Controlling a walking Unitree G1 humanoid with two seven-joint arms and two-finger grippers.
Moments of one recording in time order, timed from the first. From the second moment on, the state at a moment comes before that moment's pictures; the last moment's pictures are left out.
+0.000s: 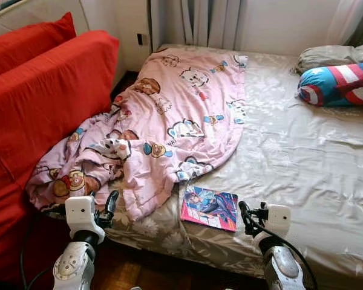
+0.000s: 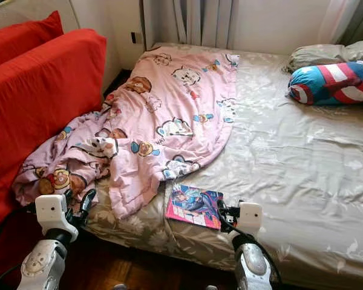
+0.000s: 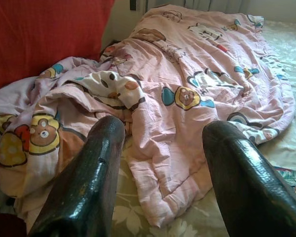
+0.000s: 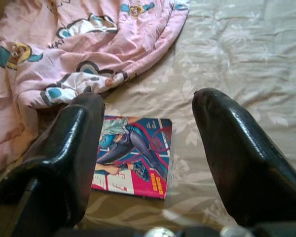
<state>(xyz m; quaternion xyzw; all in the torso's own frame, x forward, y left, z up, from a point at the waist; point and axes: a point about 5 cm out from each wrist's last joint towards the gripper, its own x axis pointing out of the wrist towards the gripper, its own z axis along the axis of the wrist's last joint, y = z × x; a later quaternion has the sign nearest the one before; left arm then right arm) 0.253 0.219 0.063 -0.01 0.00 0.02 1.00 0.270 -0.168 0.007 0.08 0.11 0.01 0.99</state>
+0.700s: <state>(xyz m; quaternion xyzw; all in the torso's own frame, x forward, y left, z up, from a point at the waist) 0.258 0.218 0.070 -0.01 -0.01 0.02 1.00 0.276 -0.161 0.006 0.09 0.12 0.02 0.99</state>
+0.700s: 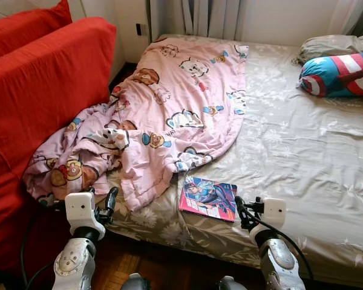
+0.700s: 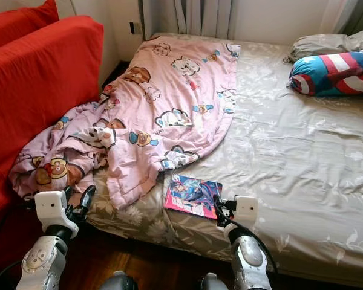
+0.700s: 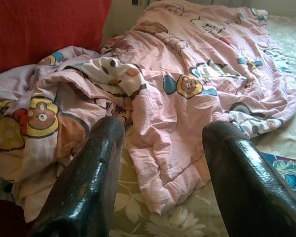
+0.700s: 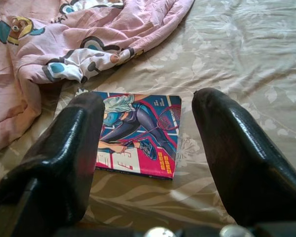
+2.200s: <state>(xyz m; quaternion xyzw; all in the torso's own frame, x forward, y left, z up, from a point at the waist) 0.252 0.202 0.057 -0.03 0.02 0.01 1.00 0.282 -0.157 0.008 0.09 0.12 0.03 0.99</state>
